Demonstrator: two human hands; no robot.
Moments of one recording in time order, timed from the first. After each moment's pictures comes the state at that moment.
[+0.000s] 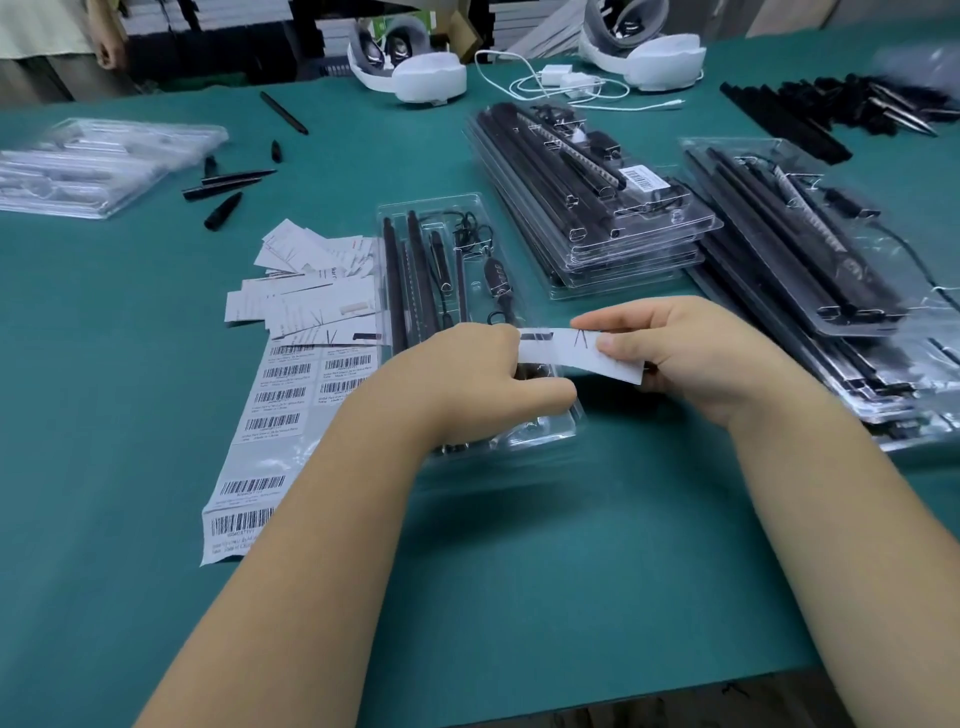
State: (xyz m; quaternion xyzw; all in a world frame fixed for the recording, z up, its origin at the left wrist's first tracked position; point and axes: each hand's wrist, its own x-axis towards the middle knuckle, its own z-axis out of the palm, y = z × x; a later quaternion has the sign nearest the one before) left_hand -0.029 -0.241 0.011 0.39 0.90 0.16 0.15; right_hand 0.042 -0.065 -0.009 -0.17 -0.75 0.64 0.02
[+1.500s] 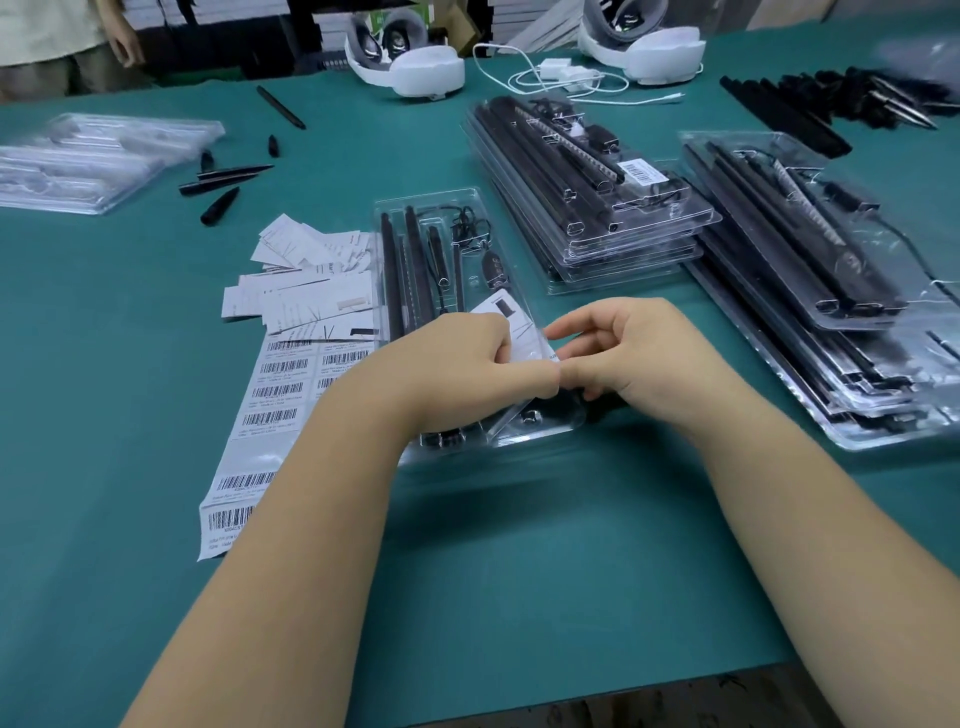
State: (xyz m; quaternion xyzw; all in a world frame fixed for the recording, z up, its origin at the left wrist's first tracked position) left_hand -0.038 -0.246 0.011 0.37 0.90 0.19 0.16; right_hand 0.040 -0.091 -0.010 -0.14 -0.79 0.59 0.05
